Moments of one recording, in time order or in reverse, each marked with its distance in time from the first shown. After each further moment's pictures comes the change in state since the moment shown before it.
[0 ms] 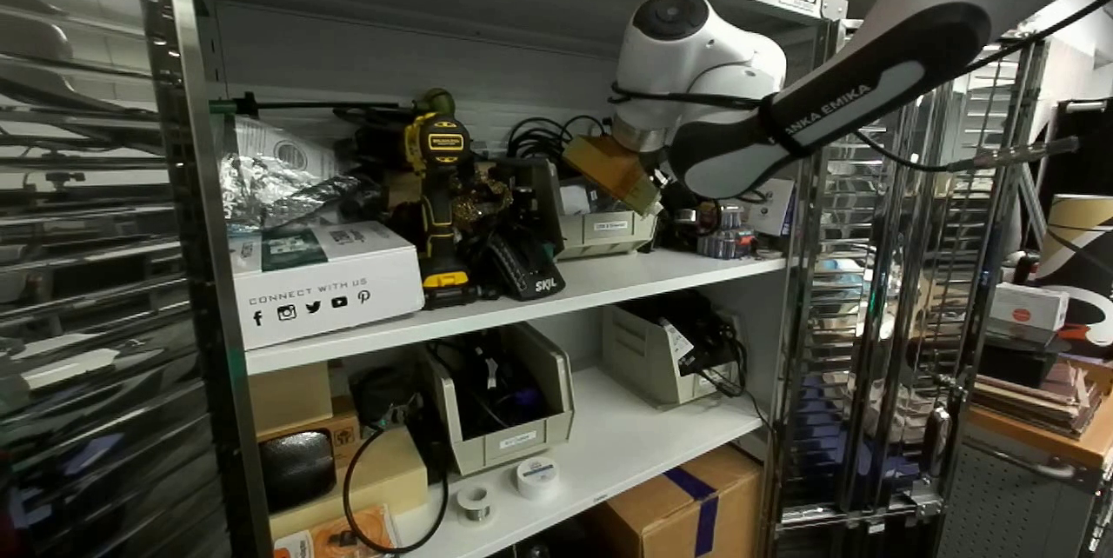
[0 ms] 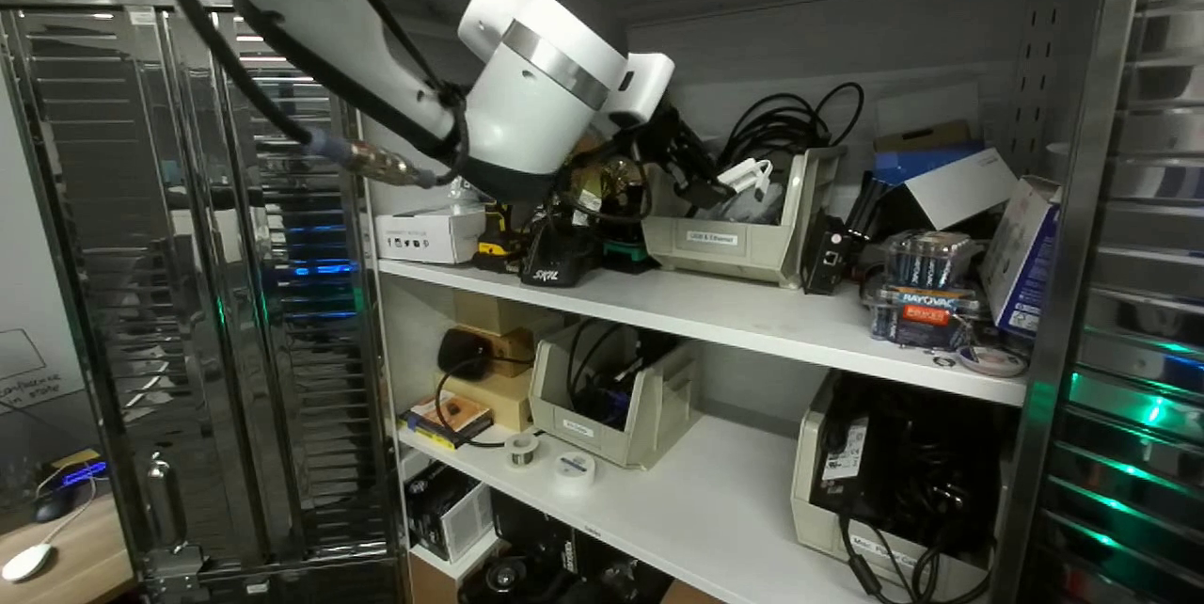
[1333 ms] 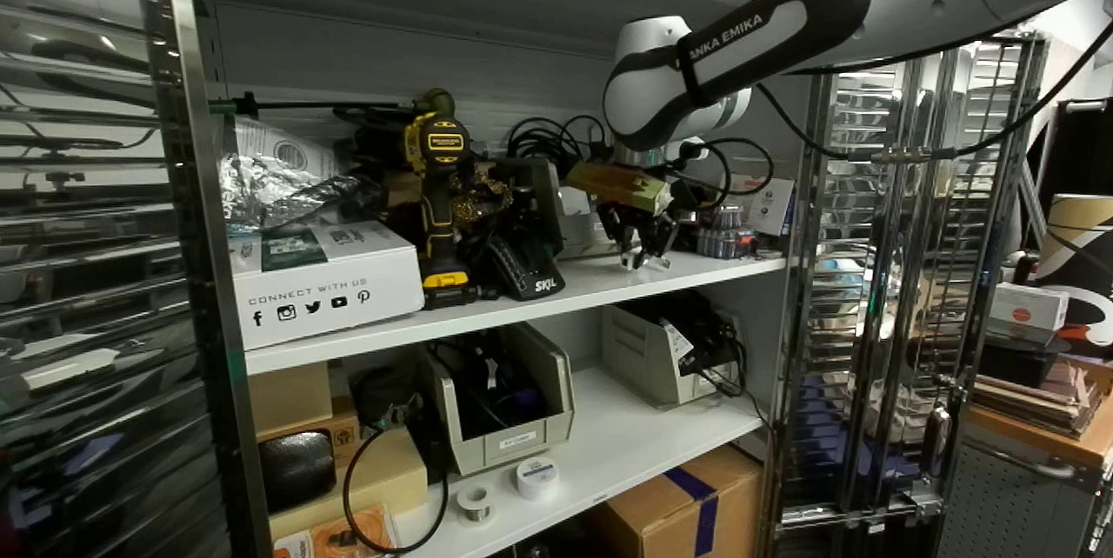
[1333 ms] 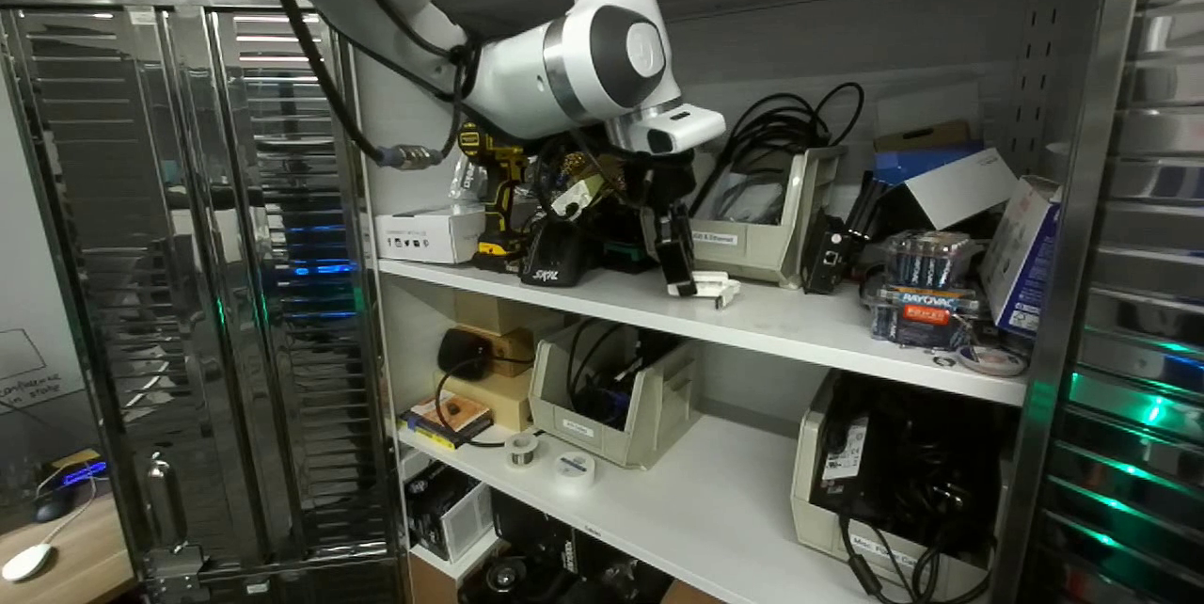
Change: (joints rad) arm -0.019 0.143 0.026 0.212 0.833 -0.522 -0.670
